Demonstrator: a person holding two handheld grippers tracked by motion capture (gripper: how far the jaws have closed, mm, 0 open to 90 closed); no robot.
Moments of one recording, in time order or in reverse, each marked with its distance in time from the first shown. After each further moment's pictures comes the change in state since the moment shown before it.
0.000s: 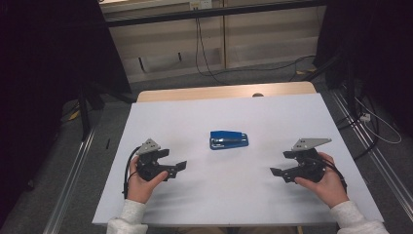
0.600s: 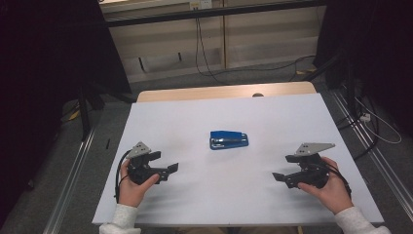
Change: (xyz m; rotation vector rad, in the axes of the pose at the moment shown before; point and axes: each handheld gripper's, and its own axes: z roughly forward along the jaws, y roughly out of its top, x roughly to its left) left arm 0.009 -0.010 -0.018 -0.013 0.022 -0.012; right arm 0.007 -0.009 -0.010 -0.001 0.000 -0.008
